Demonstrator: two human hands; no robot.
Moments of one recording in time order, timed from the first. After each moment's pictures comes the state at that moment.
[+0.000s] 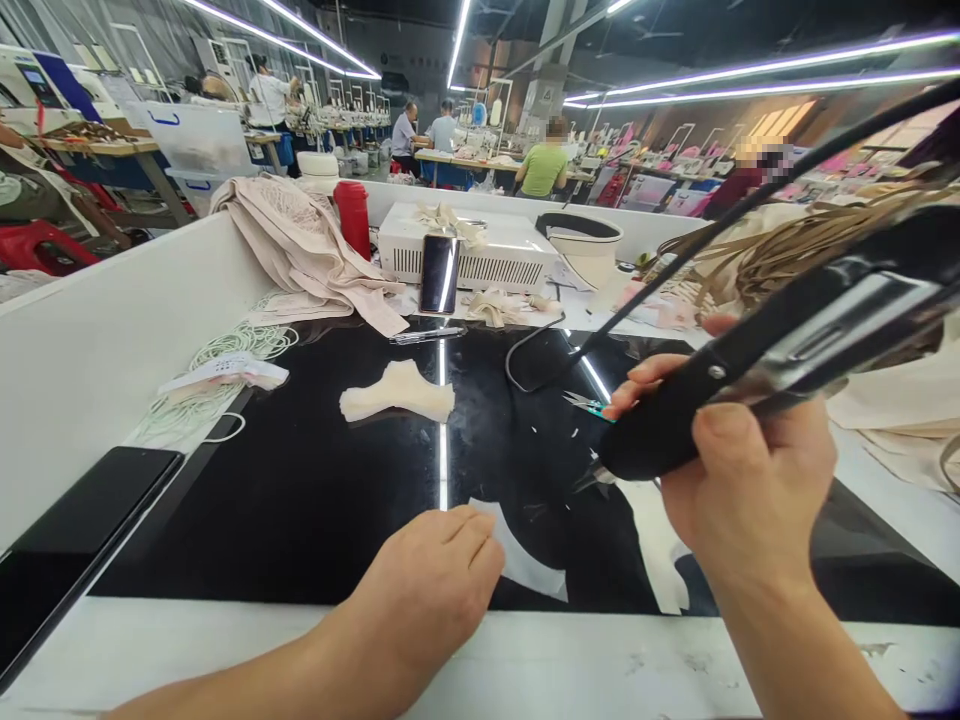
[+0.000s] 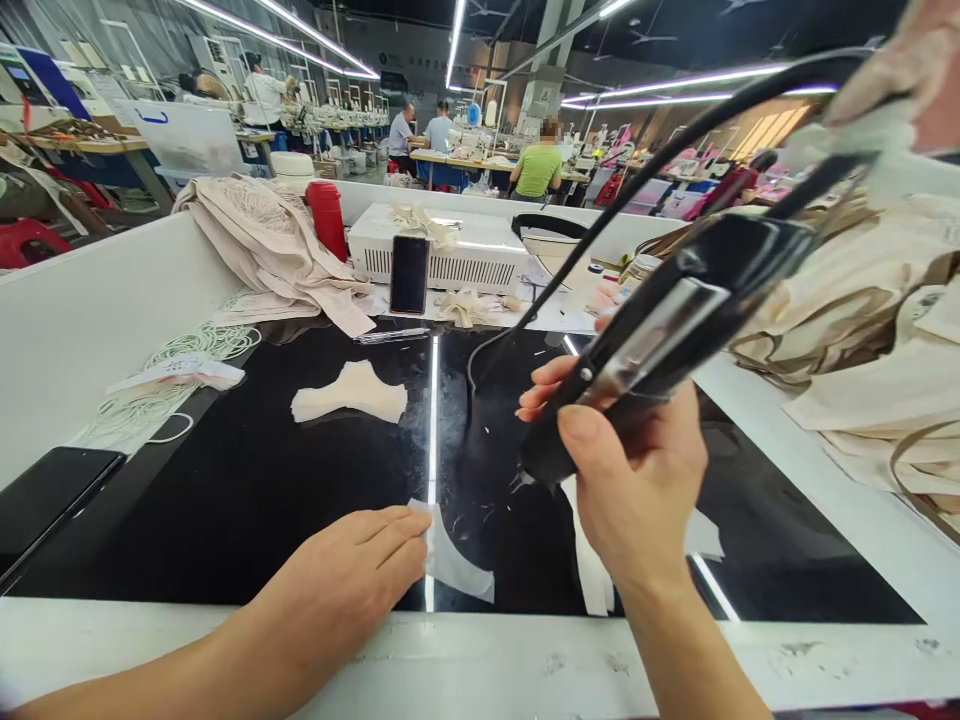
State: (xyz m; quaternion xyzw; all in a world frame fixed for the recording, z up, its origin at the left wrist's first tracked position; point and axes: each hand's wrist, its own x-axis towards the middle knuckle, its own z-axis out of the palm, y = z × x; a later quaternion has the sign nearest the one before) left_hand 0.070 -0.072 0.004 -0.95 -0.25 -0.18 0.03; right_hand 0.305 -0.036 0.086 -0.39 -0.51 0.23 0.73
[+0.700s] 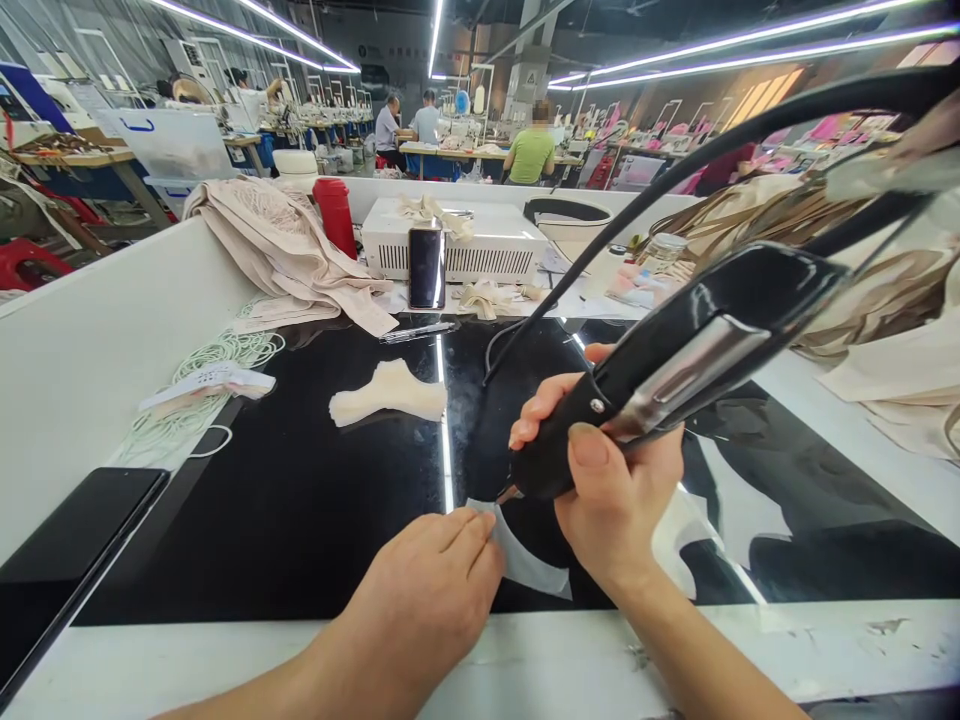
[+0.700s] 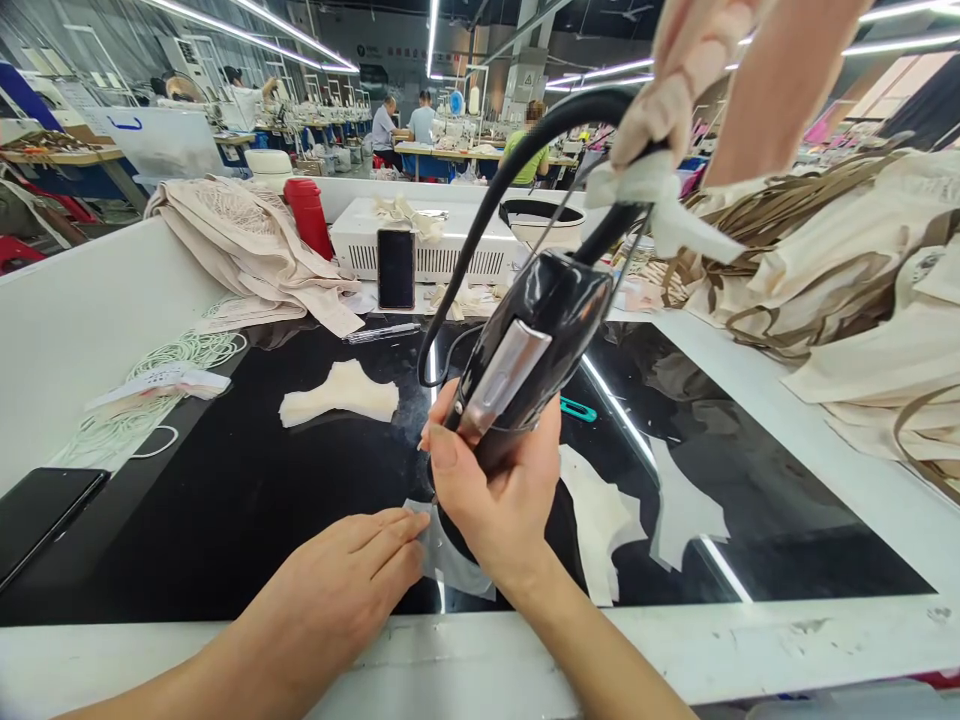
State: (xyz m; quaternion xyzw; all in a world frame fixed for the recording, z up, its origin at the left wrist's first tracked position) left_hand 0.073 -0.070 0.008 -0.94 -0.23 -0.21 0.12; right_hand 0.237 -0.035 0.055 -0.29 -0.51 0.29 0.76
